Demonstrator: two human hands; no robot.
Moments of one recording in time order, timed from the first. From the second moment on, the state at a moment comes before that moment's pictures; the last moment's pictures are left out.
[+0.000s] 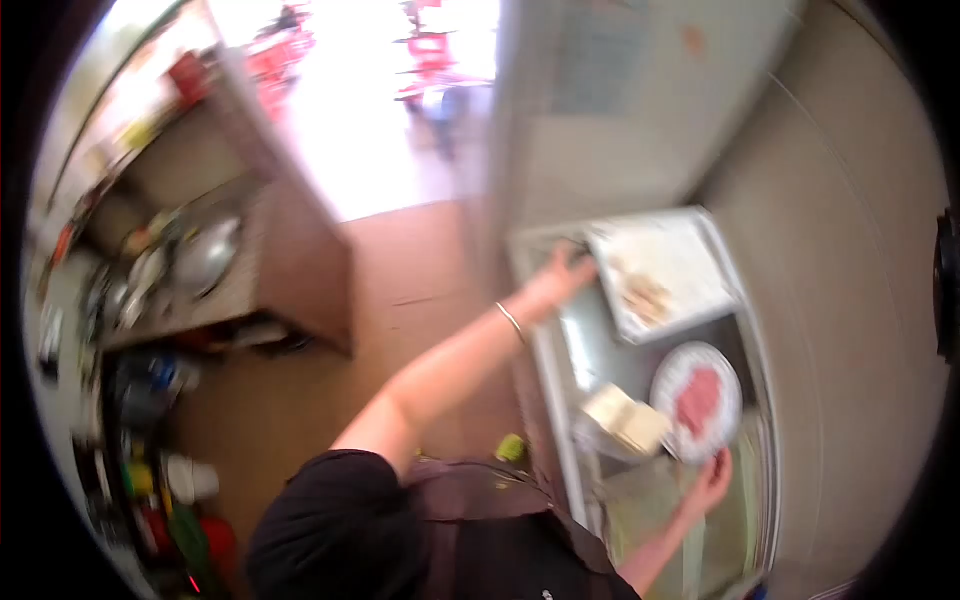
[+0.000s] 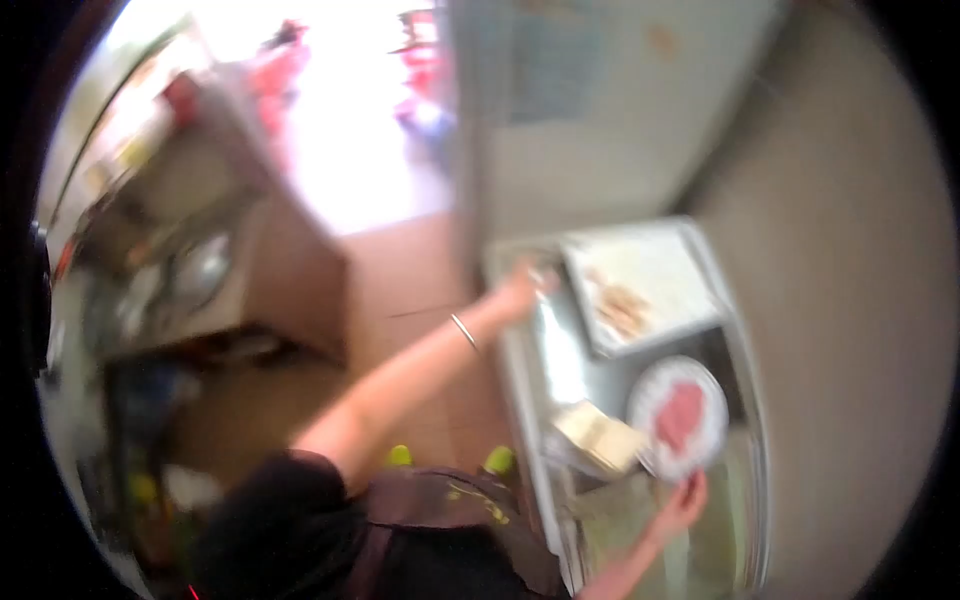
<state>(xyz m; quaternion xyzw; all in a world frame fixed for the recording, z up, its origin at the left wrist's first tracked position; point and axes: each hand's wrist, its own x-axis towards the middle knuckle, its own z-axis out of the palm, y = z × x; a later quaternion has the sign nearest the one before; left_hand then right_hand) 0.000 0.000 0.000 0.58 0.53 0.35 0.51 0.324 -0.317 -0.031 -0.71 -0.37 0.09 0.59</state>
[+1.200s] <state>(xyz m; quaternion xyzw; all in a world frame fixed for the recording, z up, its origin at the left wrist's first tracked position) -0.938 0.132 -0.088 0.60 0.66 0.42 0.13 -0.617 0.026 -0.085 -0.40 -0.77 0.50 0.05</state>
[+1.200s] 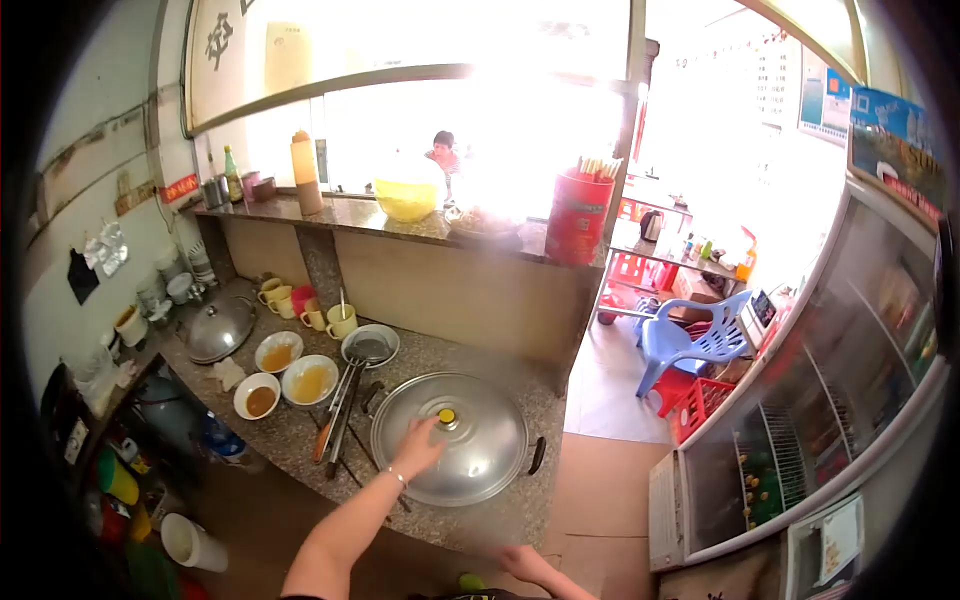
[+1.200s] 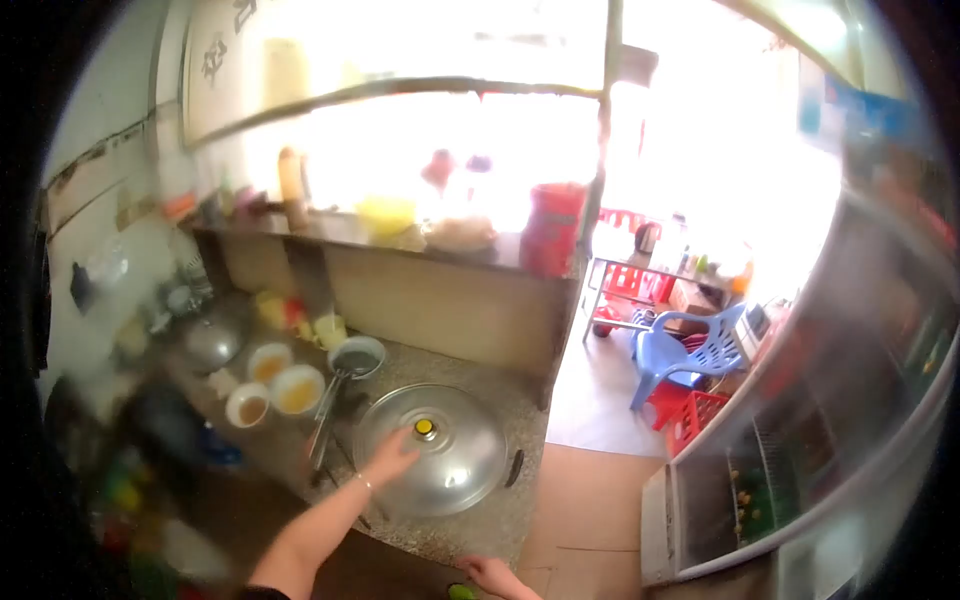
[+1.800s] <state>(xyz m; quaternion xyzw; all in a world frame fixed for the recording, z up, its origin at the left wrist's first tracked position) -1.027 0.257 -0.074 0.86 0.46 0.18 0.16 -0.774 -0.137 -0.136 -0.71 -0.51 0.37 0.31</state>
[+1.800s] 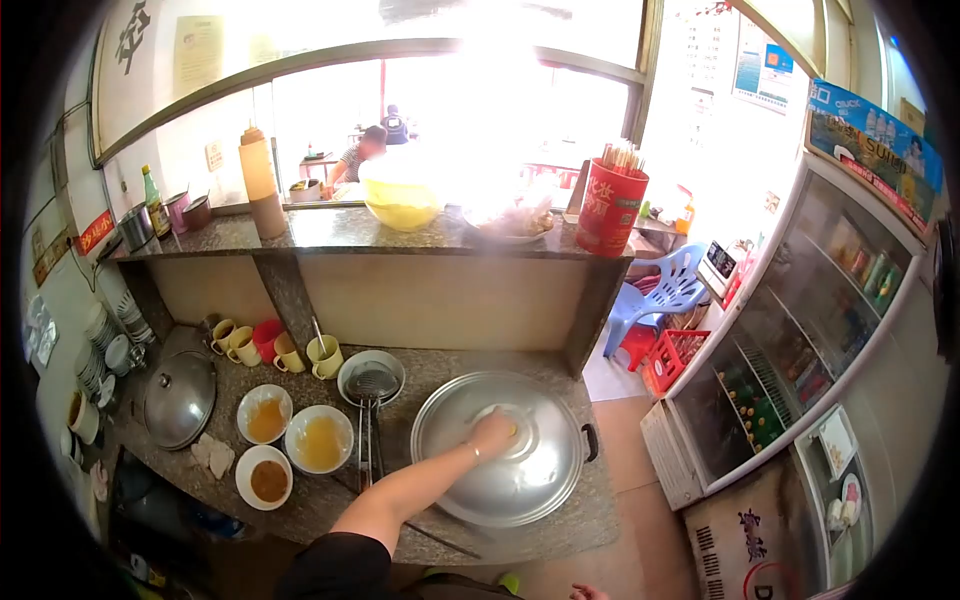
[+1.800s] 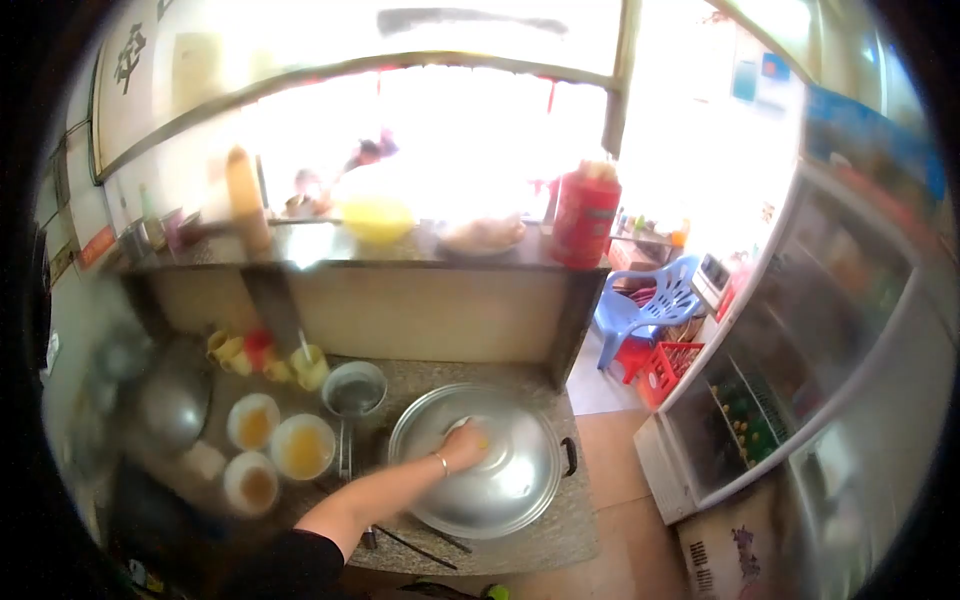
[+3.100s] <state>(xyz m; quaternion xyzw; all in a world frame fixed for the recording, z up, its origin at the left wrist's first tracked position) -1.746 -0.033 0.127 0.51 0.80 0.31 0.12 -1.243 0.090 -0.162 -0.71 -0.59 0.22 0.30</state>
